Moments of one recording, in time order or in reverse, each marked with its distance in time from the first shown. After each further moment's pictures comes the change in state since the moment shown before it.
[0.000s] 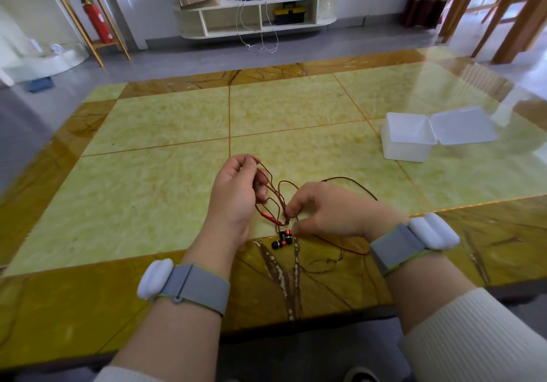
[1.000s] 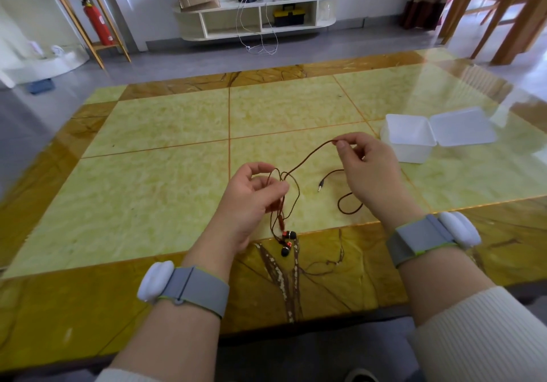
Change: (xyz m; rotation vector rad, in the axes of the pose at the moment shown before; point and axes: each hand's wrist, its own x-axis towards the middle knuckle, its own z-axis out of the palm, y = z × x) left_hand -0.001 -0.008 -0.006 0.120 -0.230 -0.072; right_hand 0.008 0.029 -0.023 0.367 0.869 0.114
